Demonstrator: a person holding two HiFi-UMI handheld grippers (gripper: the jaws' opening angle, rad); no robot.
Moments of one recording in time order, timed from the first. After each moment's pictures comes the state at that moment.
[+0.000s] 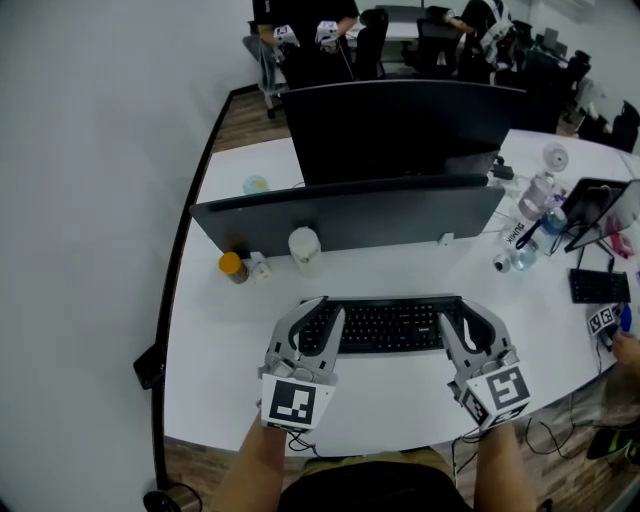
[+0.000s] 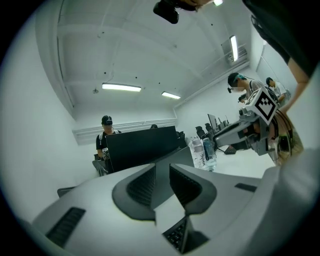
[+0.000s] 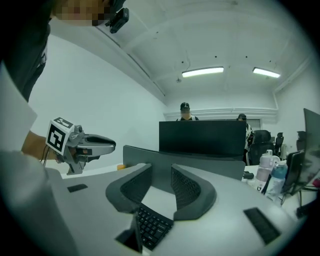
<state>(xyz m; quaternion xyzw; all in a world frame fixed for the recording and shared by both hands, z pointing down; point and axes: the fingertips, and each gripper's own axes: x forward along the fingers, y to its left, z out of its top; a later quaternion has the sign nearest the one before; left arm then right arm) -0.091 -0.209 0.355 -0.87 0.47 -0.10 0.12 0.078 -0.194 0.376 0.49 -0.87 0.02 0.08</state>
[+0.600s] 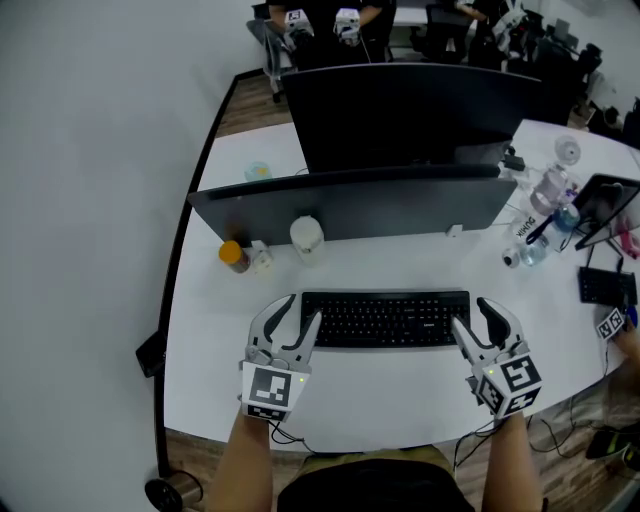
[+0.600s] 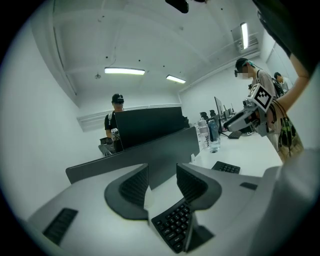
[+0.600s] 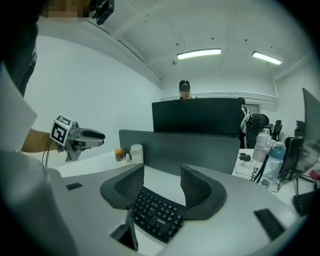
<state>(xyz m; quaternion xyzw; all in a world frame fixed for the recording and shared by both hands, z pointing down) -0.147 -0.223 0.423 -0.84 0.50 -0.19 0.05 0.118 -0.208 0.437 0.49 -0.86 0.09 0.15</state>
